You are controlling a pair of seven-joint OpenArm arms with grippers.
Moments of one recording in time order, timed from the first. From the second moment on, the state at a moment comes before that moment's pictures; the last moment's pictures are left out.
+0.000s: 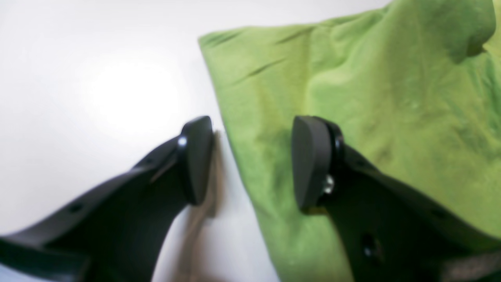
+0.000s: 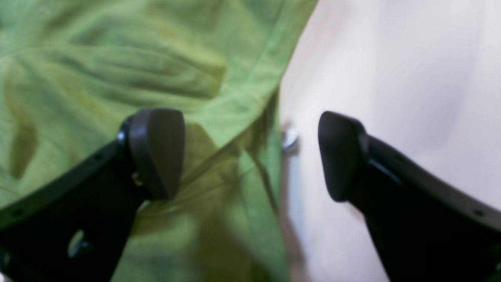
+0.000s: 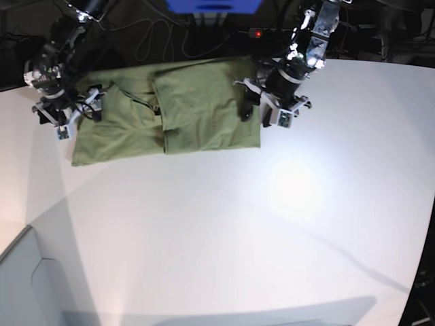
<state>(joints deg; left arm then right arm) 22.9 -15.2 12.8 97.4 -18.6 -5.1 19.0 -12.8 -2.0 38.9 97.8 -2.5 46.7 -44.2</state>
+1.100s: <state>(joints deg) 29.3 -15.0 -1.7 105.9 -18.6 -5.3 19.9 -9.7 -1.6 39.0 90.4 0.4 46.5 -40.2</state>
